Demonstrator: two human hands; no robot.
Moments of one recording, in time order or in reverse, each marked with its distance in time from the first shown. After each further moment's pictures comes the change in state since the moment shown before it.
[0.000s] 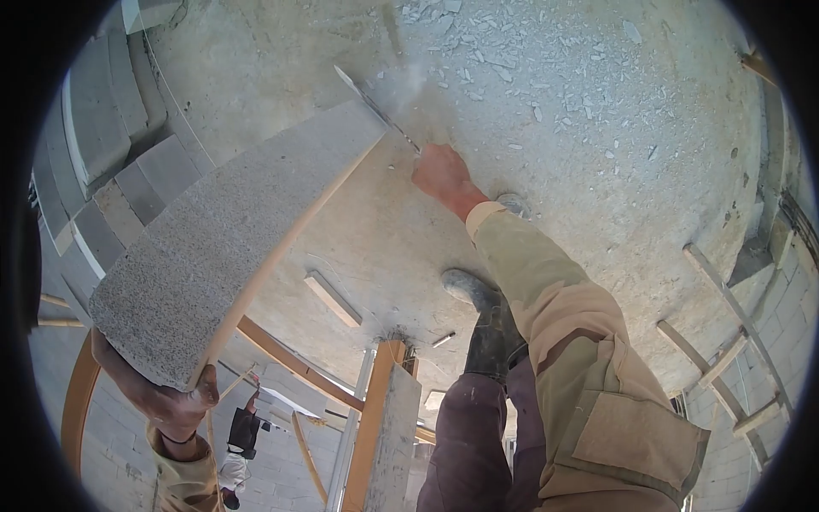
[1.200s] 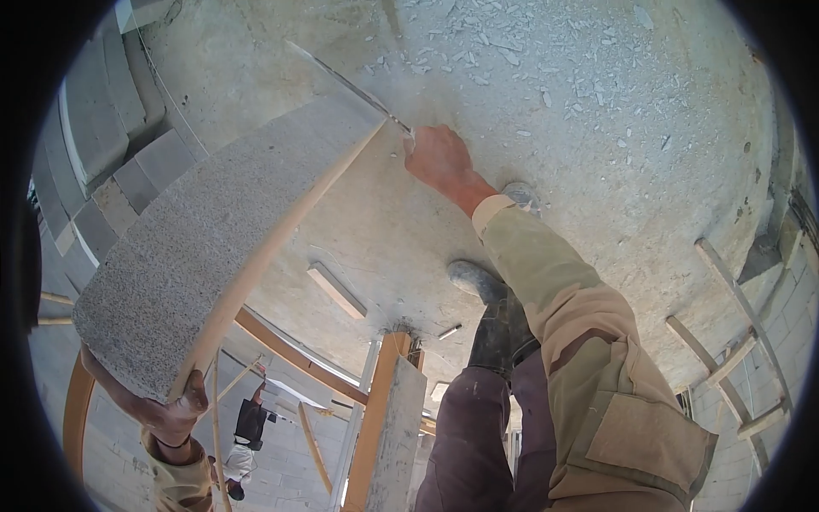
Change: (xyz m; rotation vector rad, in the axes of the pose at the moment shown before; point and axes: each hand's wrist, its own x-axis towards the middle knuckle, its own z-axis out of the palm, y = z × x) left_hand -0.009 -0.004 0.001 0.085 0.019 0.021; right_hand 0.002 -0.014 0.000 0.045 0.029 -0.003
